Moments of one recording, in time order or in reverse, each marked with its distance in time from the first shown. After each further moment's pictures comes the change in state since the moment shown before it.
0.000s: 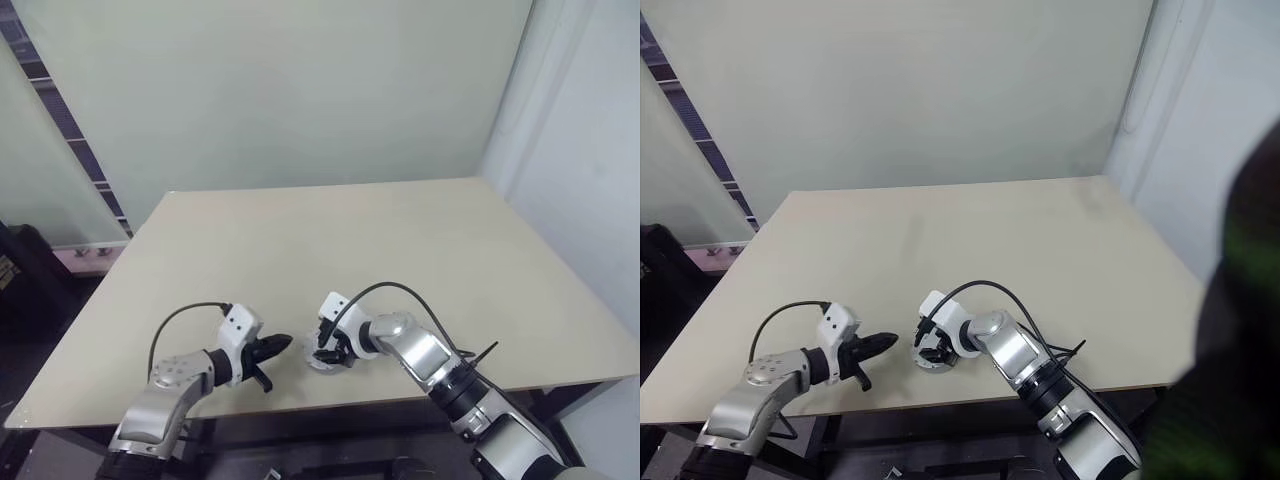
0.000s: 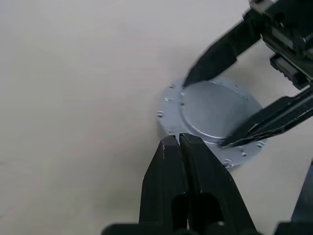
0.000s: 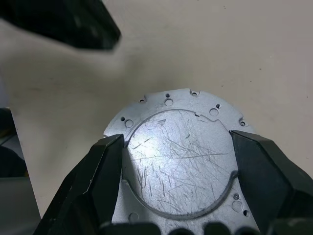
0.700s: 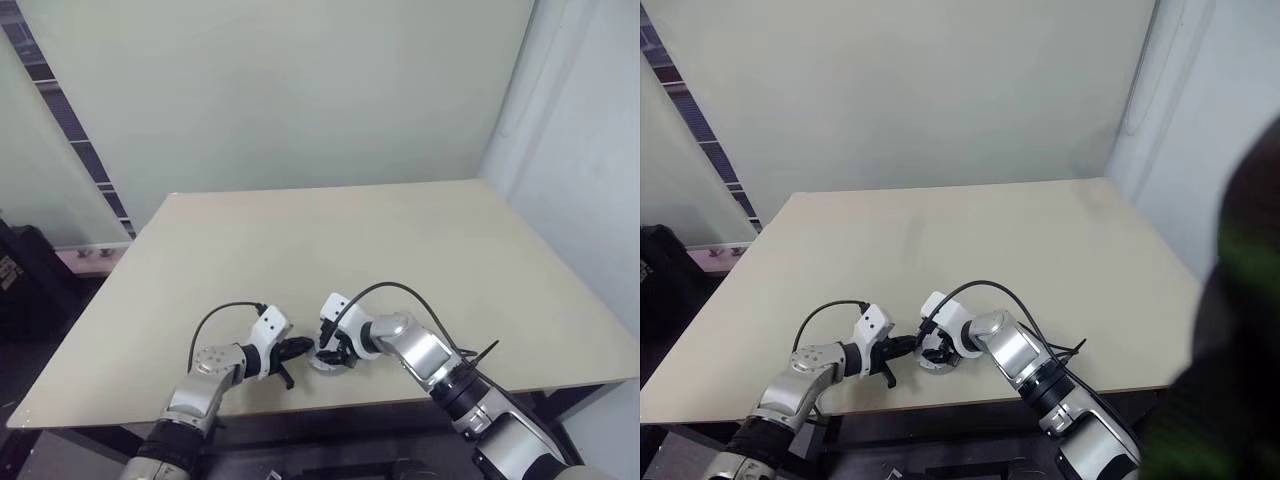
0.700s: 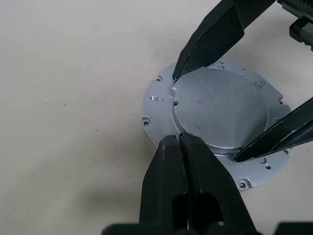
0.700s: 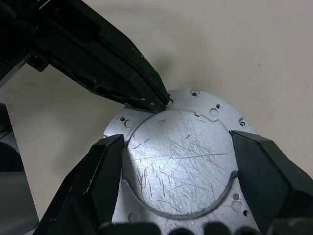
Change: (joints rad) left arm -0.152 -0.083 -0.110 0.293 0.125 -0.157 -0.046; right arm -0.005 -0.009 0.006 0.003 0.000 0.019 0.002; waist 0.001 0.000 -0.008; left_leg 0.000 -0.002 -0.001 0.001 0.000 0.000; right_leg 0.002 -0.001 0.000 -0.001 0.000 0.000
